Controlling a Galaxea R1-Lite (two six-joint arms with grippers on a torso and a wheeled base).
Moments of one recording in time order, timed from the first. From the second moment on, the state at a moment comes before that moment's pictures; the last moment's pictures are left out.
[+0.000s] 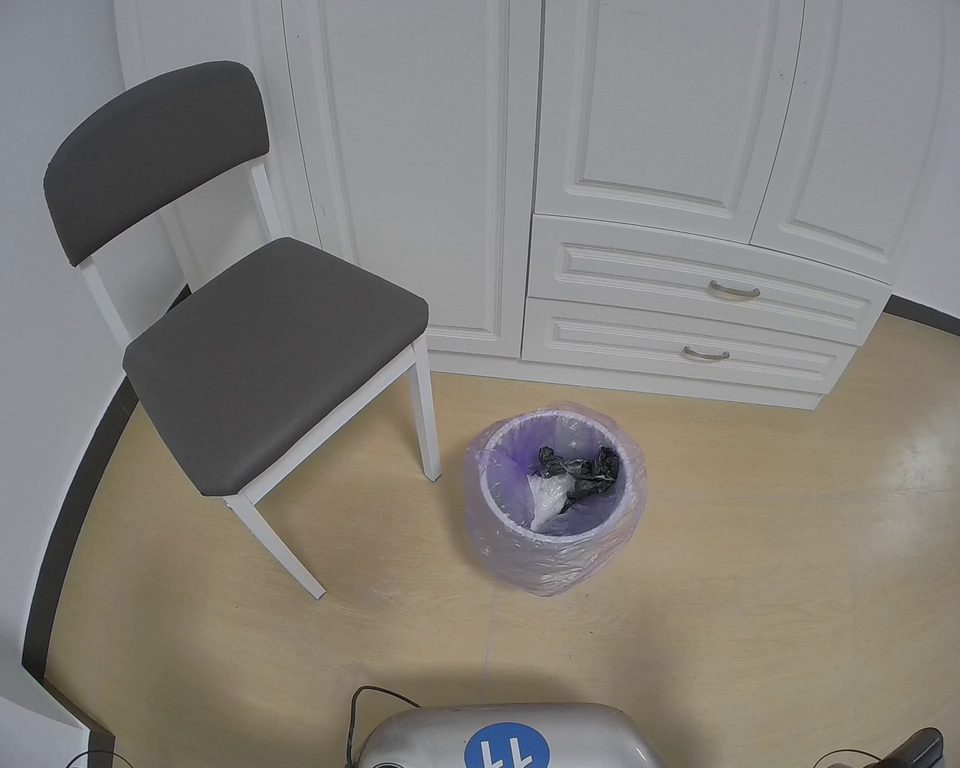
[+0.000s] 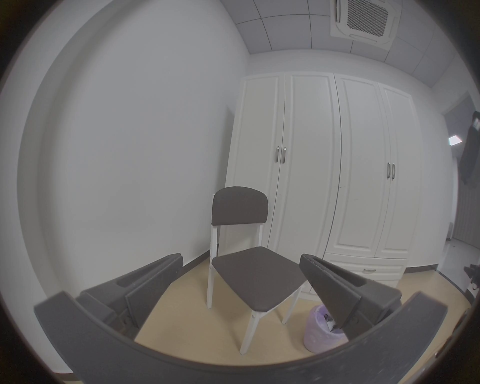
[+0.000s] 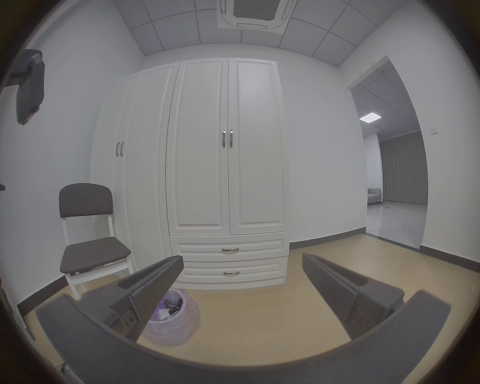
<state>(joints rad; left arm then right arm) 0.01 0.17 -0.52 0.08 0.21 -0.15 0.01 0.05 -0.11 -0.27 -0.24 0.02</state>
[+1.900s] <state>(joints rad) 0.00 0.01 -0.02 0.00 0.00 0.02 0.00 0.01 -0.02 -0.03 0.14 -0.01</state>
